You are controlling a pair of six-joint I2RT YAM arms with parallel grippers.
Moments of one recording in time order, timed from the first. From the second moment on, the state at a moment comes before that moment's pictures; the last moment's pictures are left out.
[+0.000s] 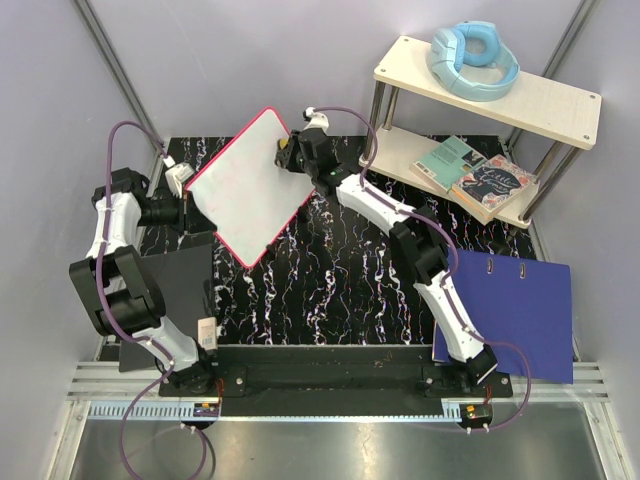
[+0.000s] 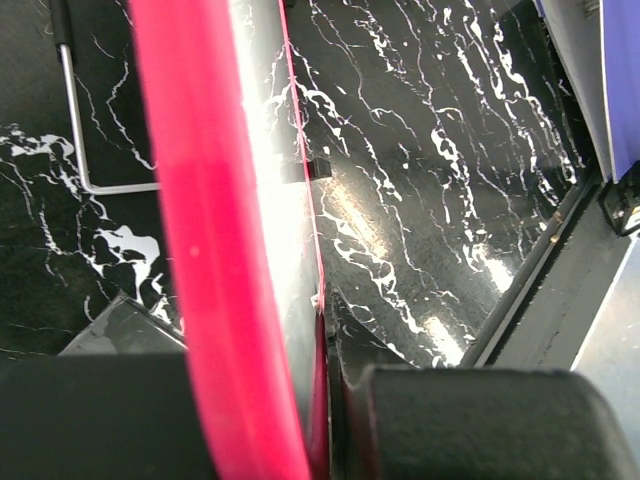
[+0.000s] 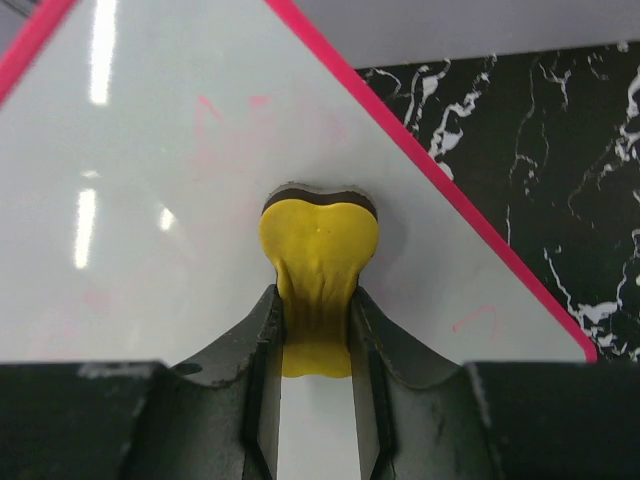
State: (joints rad) left arm 0.36 1.65 1.33 -1.06 1.02 0.73; right arm 0.67 2.47 2.23 -0.02 0.12 0.57
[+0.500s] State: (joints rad) left arm 0.36 1.65 1.33 -1.09 1.04 0.72; right arm 0.64 2.46 2.04 0.03 0.19 0.73
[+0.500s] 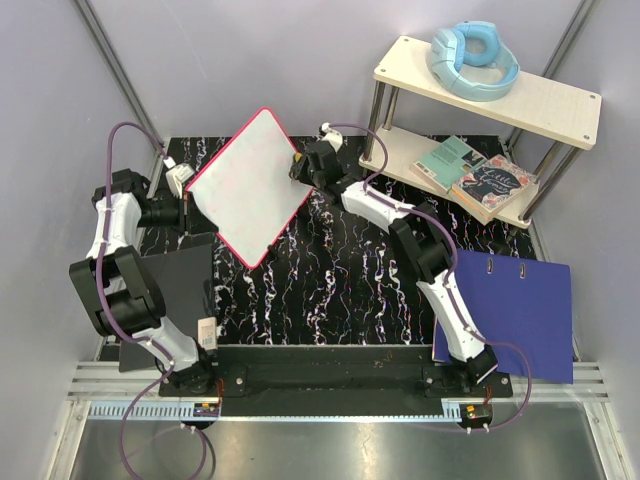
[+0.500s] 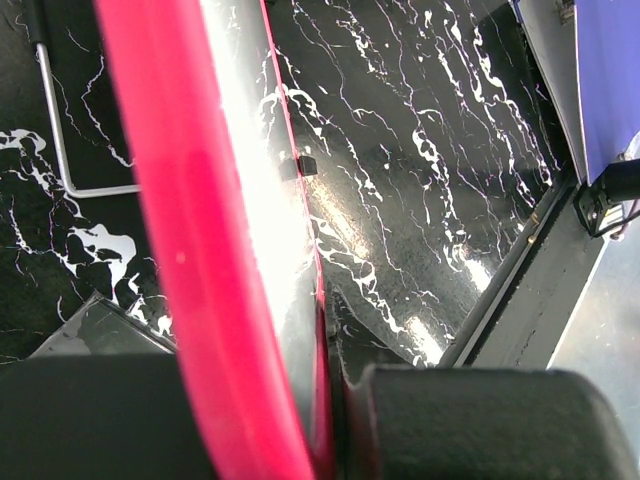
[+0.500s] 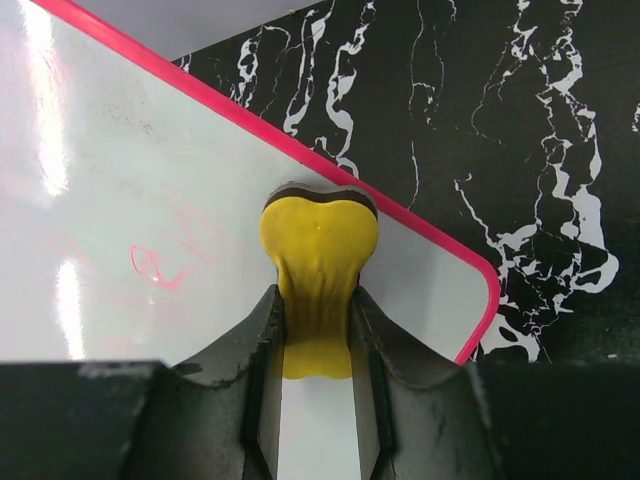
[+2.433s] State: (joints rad) left arm 0.35 1.61 1.31 -1.10 1.01 0.77; right arm 0.61 2.47 1.95 0.34 0.07 1.00
